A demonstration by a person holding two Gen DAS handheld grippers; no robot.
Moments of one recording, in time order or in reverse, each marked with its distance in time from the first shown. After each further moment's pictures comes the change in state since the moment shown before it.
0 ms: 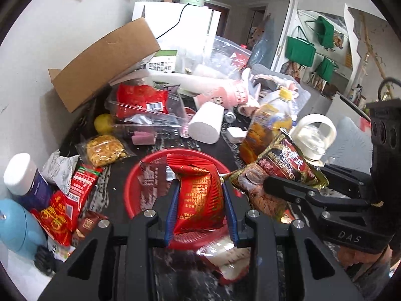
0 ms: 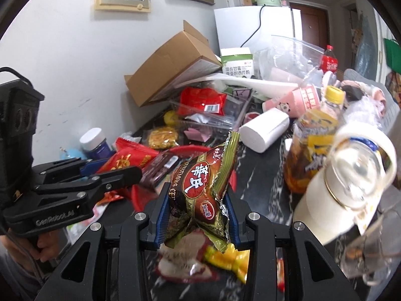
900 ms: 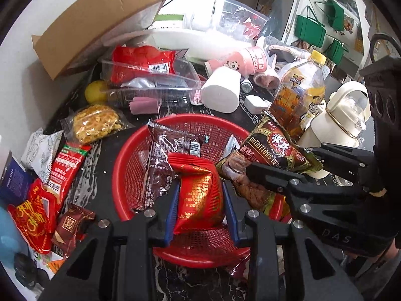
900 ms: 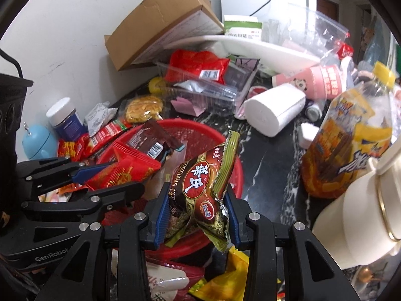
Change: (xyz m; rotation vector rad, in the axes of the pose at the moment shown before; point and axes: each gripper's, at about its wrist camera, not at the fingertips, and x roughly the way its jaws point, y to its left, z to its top) left arm 0.074 0.023 -0.022 -0.001 0.134 0.013; right arm 0.092 -0.004 -0.004 -0.048 0.142 -0.042
